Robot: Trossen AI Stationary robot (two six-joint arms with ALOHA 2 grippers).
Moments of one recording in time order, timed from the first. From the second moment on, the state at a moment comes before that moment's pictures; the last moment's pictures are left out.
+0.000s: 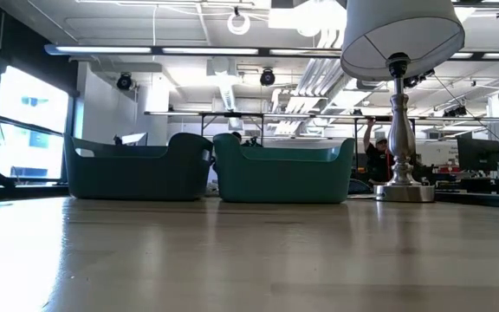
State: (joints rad) left arm -0.53 1.72 1.96 -0.18 -0.49 0.36; right arm 1.00 1.80 2.33 -0.98 1.28 0.03
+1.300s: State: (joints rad) left arm -0.51 1.70 1.96 -0.18 -0.38 0.40; right arm 0.84 1.80 2.33 -0.69 0.99 -0.23
